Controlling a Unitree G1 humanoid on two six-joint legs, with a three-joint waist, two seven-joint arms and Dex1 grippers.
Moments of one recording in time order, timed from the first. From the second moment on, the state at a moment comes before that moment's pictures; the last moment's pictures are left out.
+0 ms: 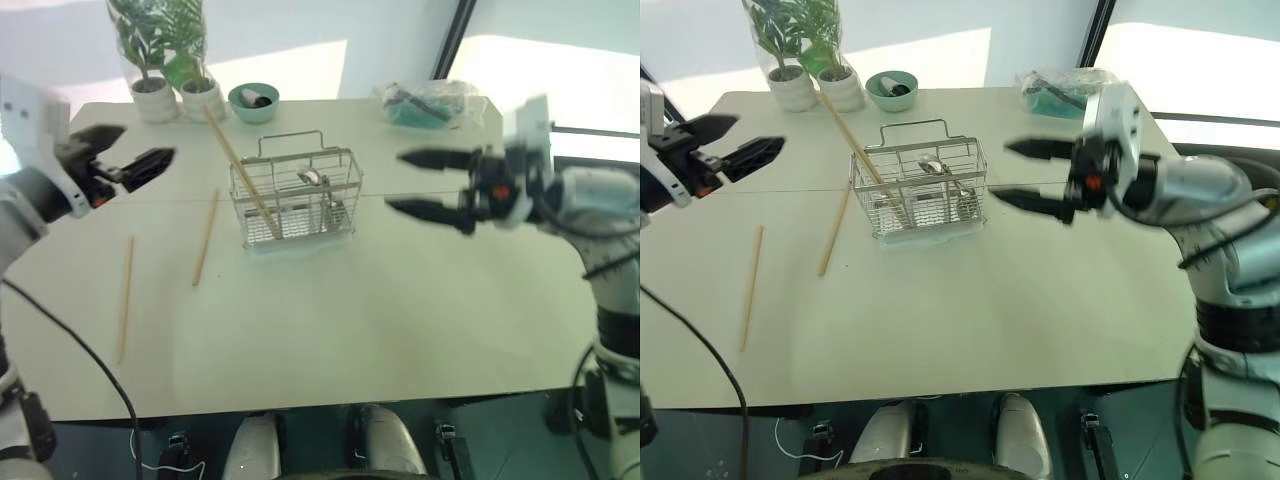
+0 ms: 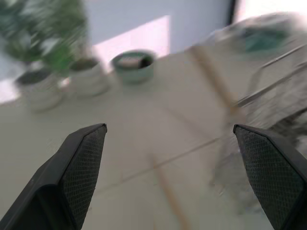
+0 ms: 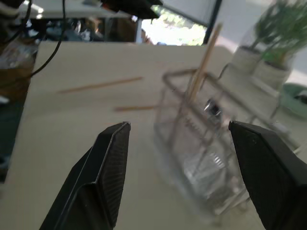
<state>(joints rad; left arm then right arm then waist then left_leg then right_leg) -0.43 0.97 0.44 -0.20 -0.60 0.99 -0.38 -0.50 -0.84 -0.12 -0.36 0.68 0.64 1.07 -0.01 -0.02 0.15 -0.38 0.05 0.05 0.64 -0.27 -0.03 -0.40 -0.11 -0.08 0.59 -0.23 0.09</state>
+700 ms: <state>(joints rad) -0.71 0.74 0.19 0.49 -0.32 1.07 -0.26 -0.34 -0.81 -0.07 -0.46 0.63 0.61 1.00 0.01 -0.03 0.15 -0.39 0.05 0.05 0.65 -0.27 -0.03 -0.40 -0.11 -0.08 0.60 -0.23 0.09</state>
